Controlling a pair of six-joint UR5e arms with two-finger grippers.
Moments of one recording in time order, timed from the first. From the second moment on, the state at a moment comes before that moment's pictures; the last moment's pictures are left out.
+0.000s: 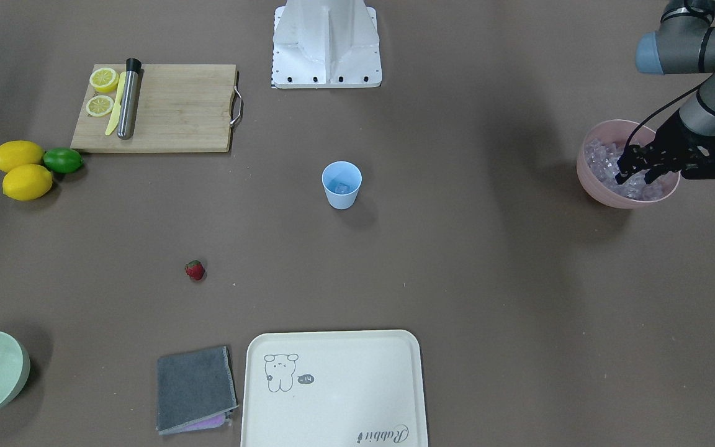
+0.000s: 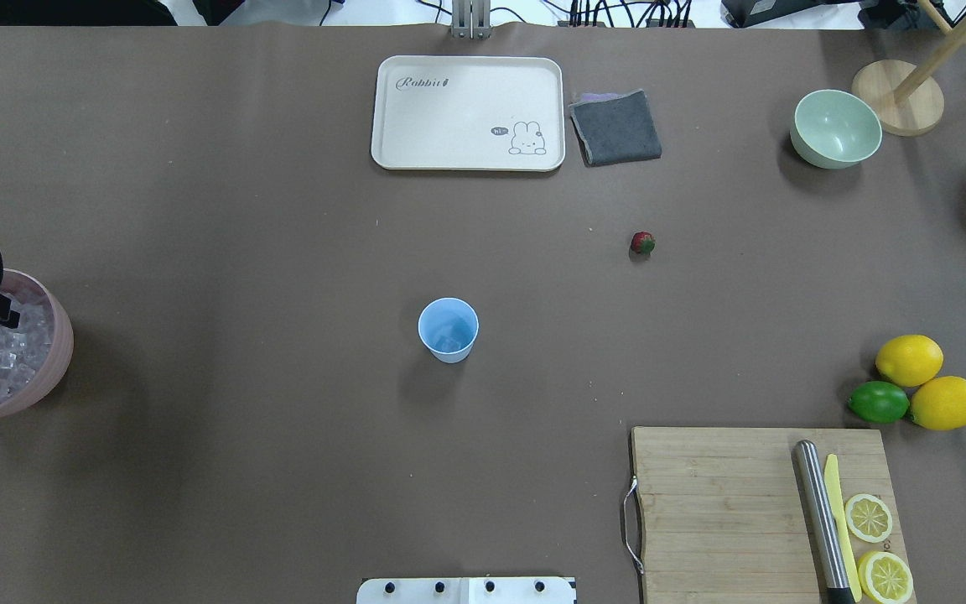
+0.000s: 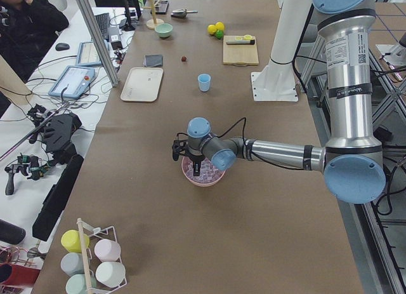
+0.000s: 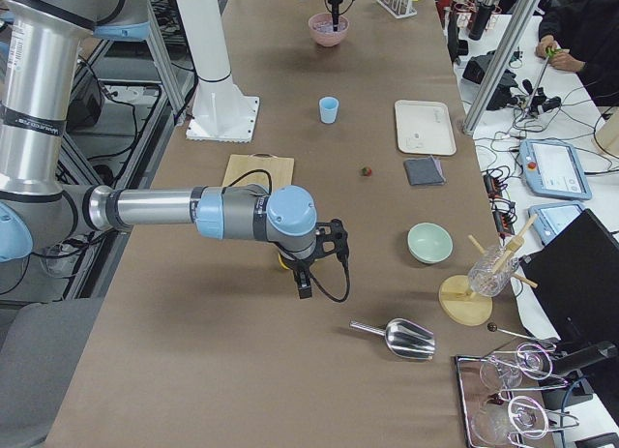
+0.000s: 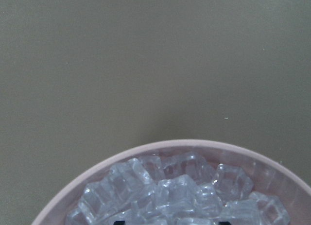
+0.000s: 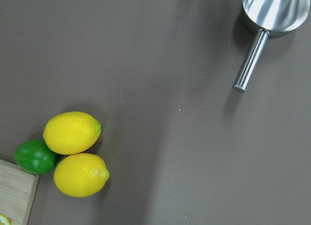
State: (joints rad) left arm -1.01 -1.43 -1.72 -2.18 -2.20 -0.83; right arm 1.61 -1.86 1.94 -1.64 2.45 -0.26
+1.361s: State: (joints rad) left arm -1.09 -1.52 -1.86 -2.01 -2.32 -0.82; right arm 1.61 -1.87 1.96 -1.65 2.46 -0.26
